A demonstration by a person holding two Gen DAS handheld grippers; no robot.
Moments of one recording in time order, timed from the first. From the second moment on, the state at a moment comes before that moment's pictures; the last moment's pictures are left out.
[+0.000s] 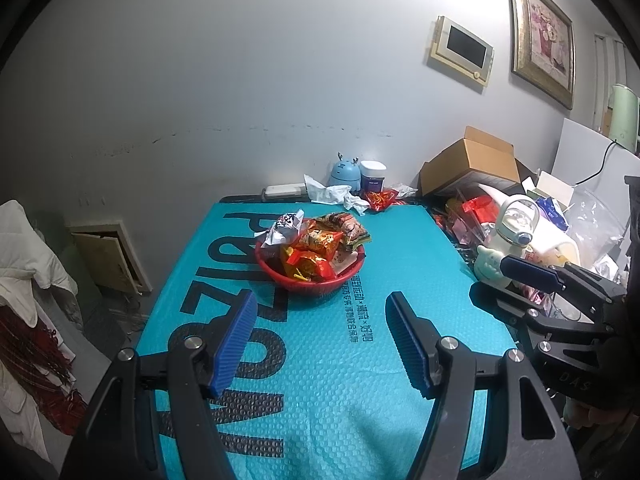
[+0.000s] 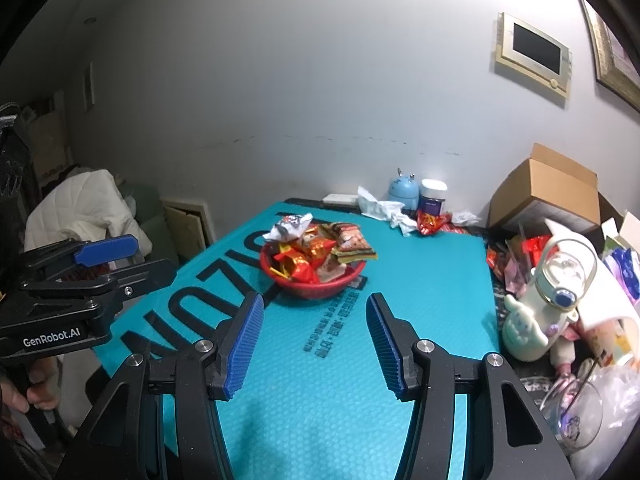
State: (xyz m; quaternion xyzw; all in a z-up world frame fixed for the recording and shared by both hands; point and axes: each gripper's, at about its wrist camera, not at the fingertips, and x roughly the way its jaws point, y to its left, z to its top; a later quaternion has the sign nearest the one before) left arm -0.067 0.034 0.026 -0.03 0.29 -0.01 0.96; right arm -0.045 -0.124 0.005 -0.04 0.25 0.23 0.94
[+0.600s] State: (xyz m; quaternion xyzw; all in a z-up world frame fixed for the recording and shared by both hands) left arm -0.067 0.026 0.025 -0.02 0.29 0.00 0.96; right arm -0.044 -0.132 0.002 -0.04 0.26 0.22 0.94
